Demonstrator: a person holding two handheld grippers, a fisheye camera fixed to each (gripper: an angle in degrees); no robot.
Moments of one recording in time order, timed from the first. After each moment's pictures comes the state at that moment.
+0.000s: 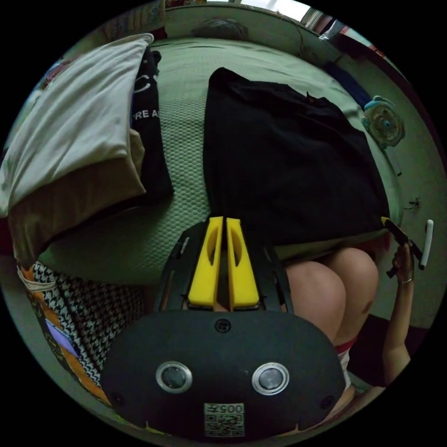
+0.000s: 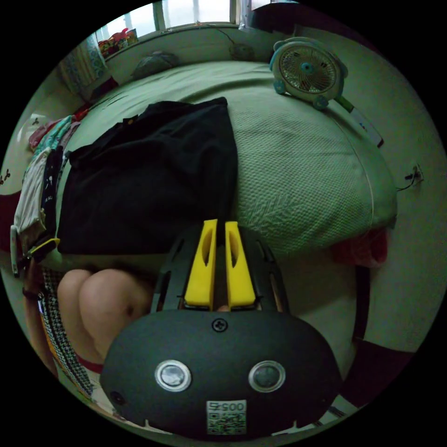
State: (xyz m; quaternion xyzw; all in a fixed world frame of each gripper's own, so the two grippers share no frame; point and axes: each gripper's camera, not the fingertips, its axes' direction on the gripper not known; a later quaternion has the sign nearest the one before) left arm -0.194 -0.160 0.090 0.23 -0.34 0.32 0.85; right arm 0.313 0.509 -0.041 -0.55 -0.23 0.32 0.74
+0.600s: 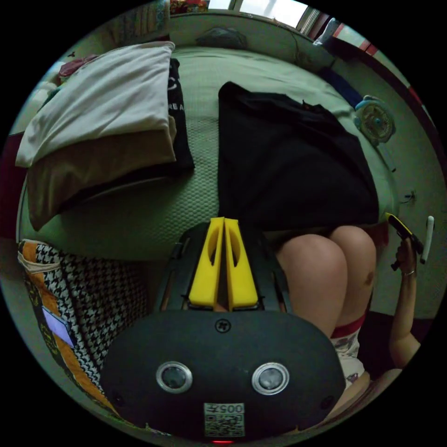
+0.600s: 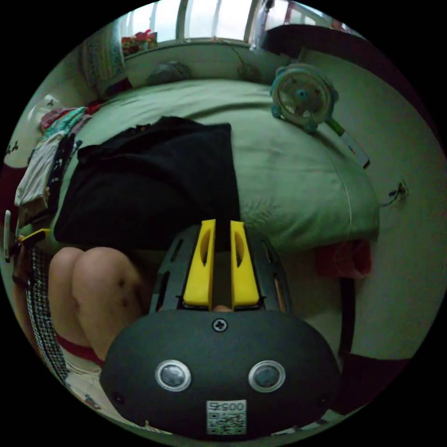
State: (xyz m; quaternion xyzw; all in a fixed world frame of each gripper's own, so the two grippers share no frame) left arm -0.202 -0.190 0.125 0.26 -0.32 0.33 0.85; right arm 0.280 0.466 -0.060 -0.50 -0.22 0.28 0.79
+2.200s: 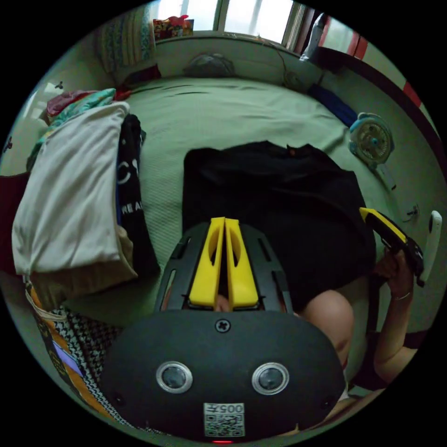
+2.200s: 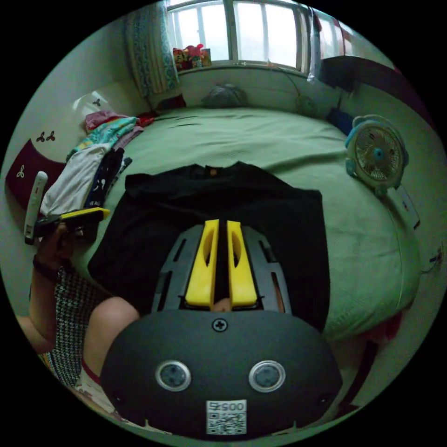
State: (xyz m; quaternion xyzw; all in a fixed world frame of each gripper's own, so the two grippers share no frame) left arm 0.002 -0.236 0.226 0.30 -0.33 0.35 0.82; right arm 0.173 0.352 0.027 -0.39 -0.33 0.30 0.80
